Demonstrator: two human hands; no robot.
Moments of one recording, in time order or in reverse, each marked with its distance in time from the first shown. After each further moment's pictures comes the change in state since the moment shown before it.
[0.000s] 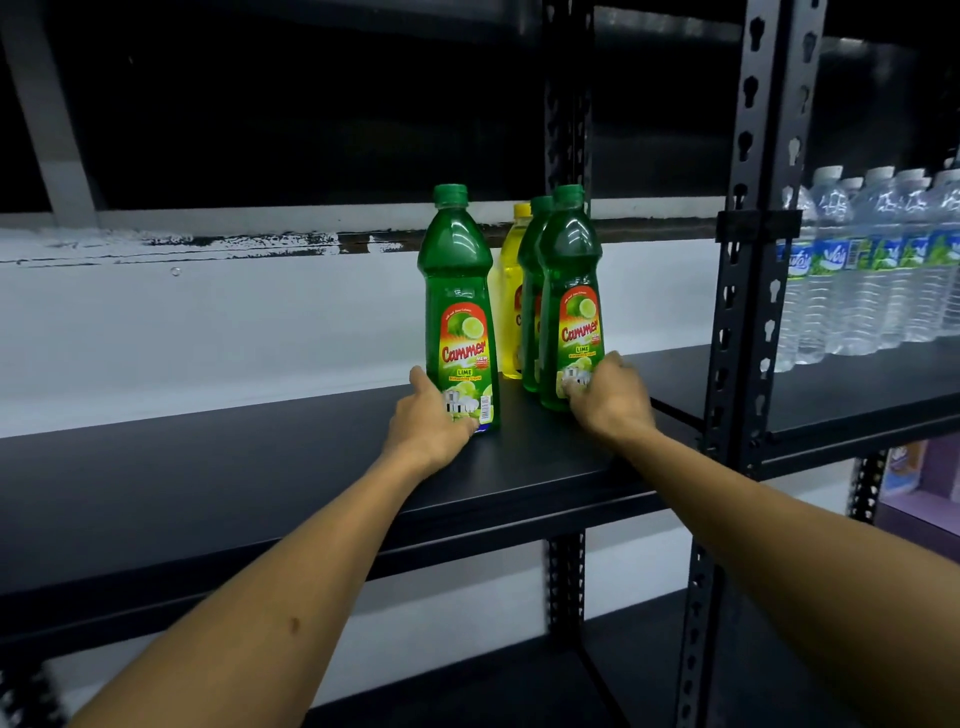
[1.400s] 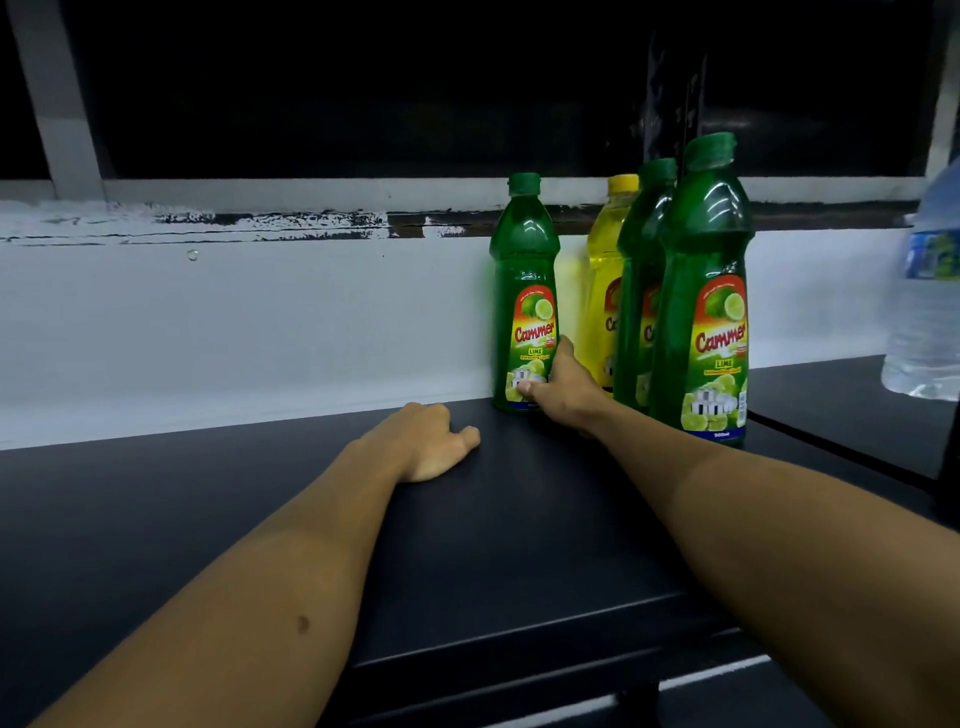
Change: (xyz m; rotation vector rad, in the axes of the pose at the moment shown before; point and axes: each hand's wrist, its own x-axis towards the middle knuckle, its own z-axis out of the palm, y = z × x) left_hand 0.119 -0.104 -0.024 0.528 -0.267 0.087; right_hand 0.095 -0.079 0.149 0.322 -0.272 -0.198
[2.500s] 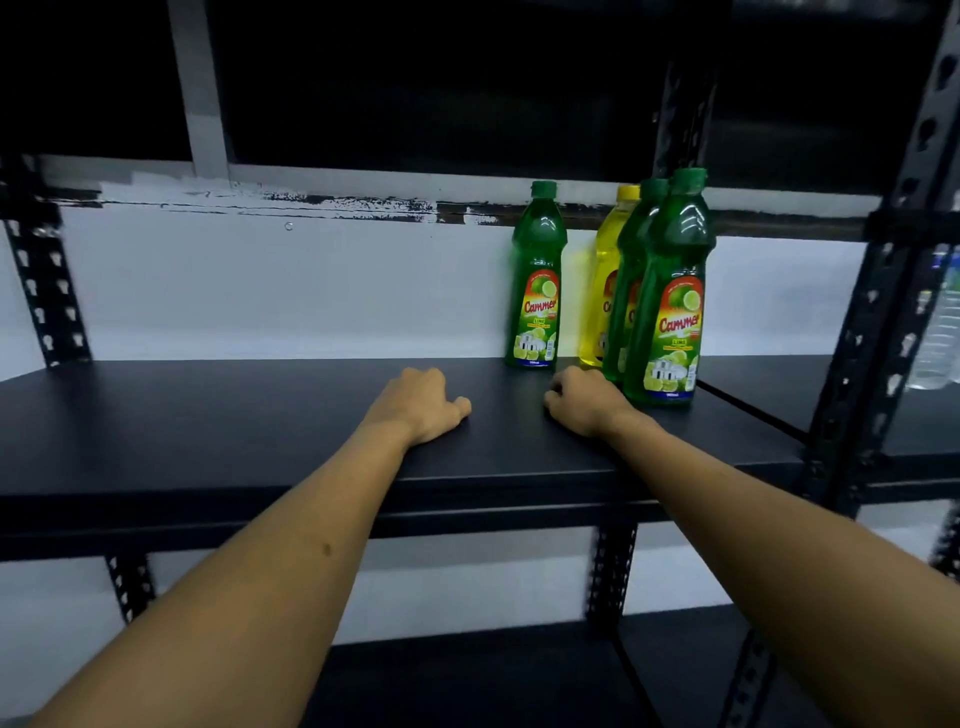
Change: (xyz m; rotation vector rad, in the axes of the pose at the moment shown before) left_hand -0.119 0.016 -0.020 -0.118 0.158 -0.103; right_hand -0.126 -0.034 -0.044 -0.593 -0.207 -0.036
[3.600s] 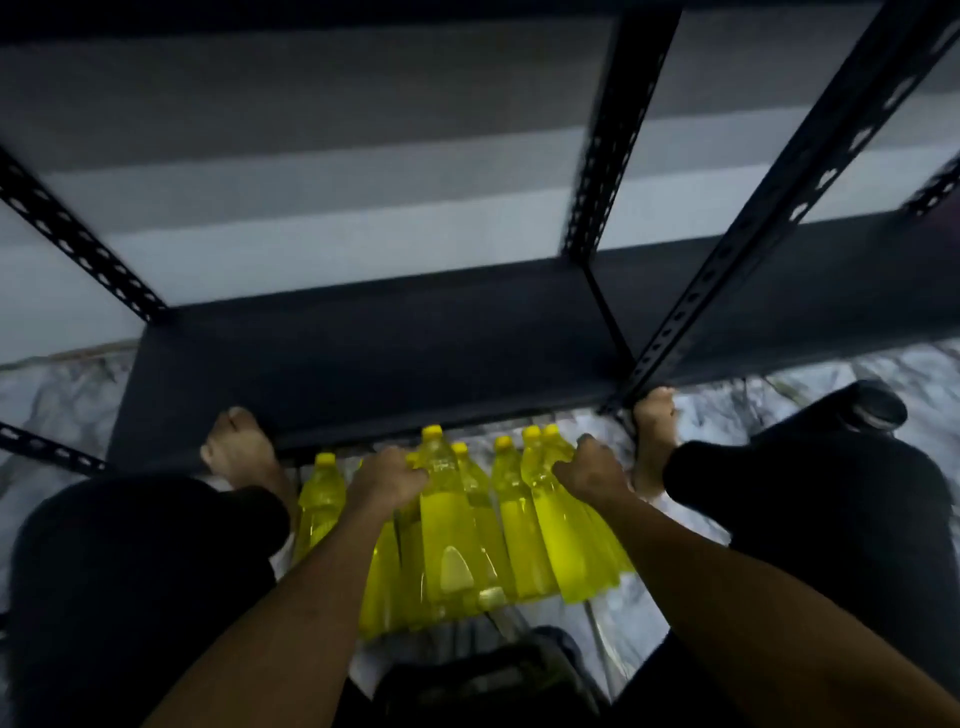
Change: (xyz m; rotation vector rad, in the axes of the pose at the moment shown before) left_hand -0.342 -0.090 0.315 -0.073 -0.758 -0.624; right_hand -0.364 0.137 0.325 0.203 -0.606 0.762
